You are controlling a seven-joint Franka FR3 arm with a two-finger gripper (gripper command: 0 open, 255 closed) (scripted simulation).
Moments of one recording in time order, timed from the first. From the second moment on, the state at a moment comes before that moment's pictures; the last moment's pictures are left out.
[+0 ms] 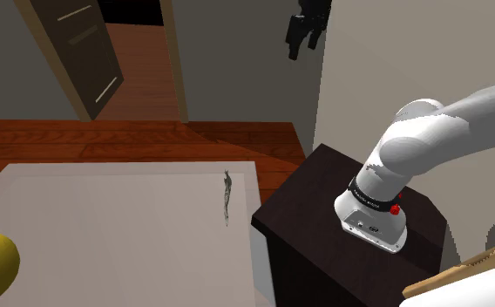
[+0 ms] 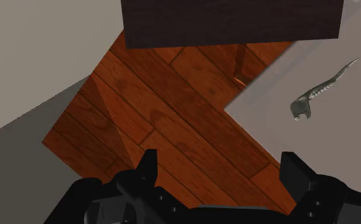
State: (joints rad) arm 0.00 -0.76 0.03 -2.39 -0.09 1.68 0.06
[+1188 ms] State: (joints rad) arm 0.02 -0.66 0.33 -2.76 0.09 2.16 0.58
